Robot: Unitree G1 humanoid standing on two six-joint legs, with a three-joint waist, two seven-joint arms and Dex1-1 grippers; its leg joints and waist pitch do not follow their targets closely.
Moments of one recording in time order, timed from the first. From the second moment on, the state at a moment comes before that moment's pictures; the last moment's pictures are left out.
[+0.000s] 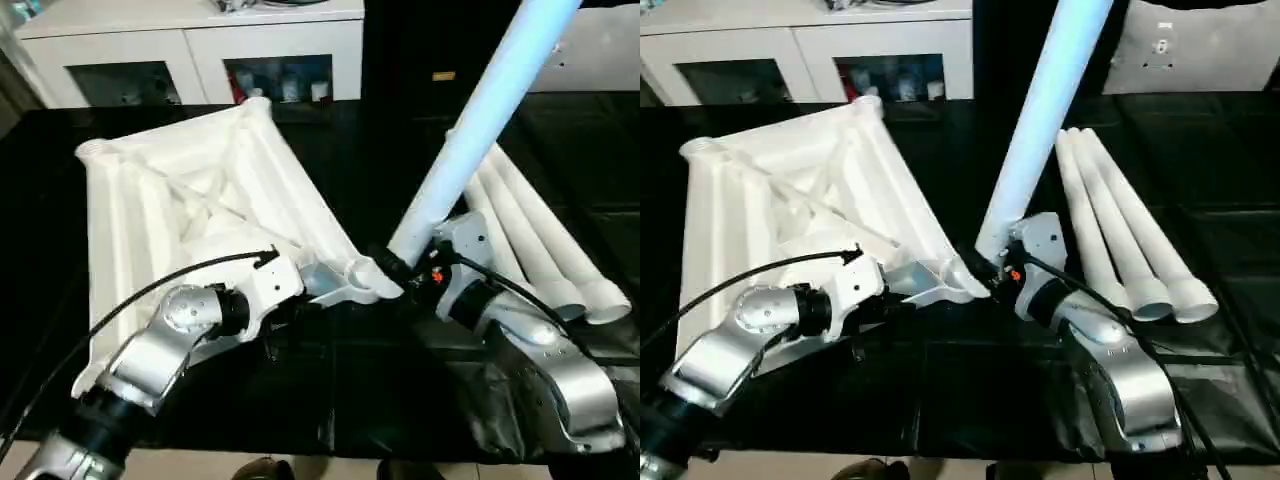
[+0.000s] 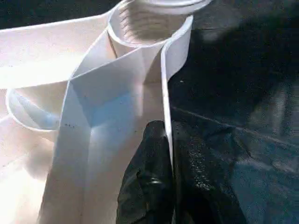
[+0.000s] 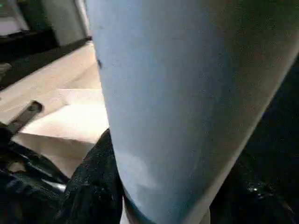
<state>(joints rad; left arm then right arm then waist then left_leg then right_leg) -0.36 0.47 -0.37 0.13 -0.06 0.23 -0.92 -0.20 -0.28 0.09 -0.24 0.32 0.49 0.50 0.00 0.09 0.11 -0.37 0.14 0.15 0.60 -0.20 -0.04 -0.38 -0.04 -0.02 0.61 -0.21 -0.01</state>
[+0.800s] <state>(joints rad) -0.36 0.45 -0.33 0.16 -0.08 0.14 -0.96 -0.34 -0.35 0.16 -0.10 0.30 0.52 0.64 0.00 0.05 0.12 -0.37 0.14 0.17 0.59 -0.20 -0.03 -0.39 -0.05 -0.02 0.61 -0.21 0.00</state>
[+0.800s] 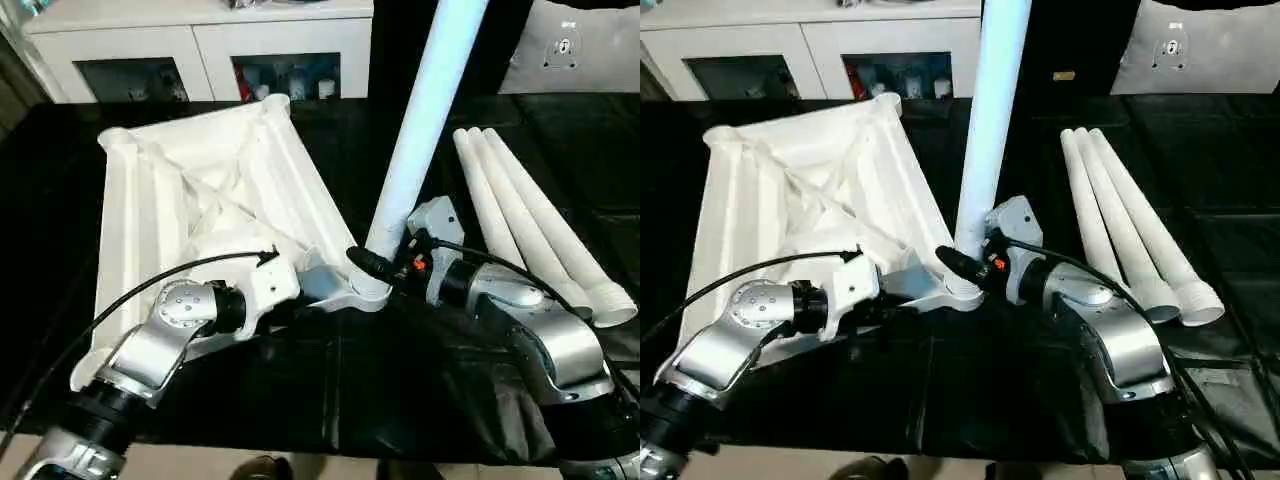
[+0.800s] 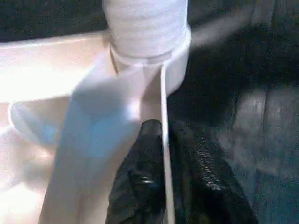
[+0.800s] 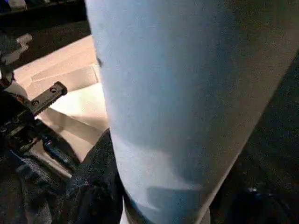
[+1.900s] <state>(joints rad) -0.36 0.52 -0.37 0.09 -0.02 0.17 -0.97 -0.33 -0.34 0.19 -0.10 0.28 0.49 0.65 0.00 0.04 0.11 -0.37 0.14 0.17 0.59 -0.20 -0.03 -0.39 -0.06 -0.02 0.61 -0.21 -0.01</state>
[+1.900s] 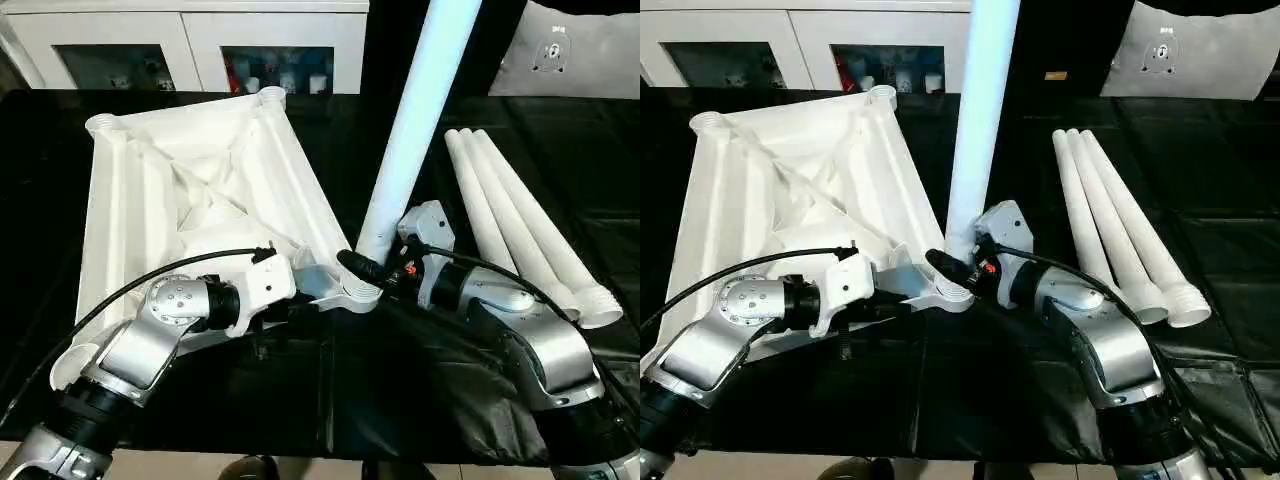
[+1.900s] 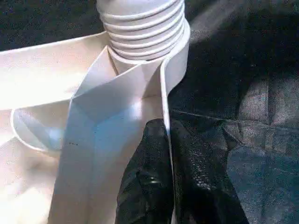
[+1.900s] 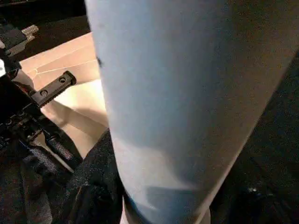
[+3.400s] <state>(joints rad) -0.41 0.51 -0.37 0.16 -0.01 0.17 -1.00 -0.35 -0.34 0.19 -0.06 0.26 0.47 0.71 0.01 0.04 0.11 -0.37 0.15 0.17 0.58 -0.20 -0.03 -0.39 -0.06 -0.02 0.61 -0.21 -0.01</state>
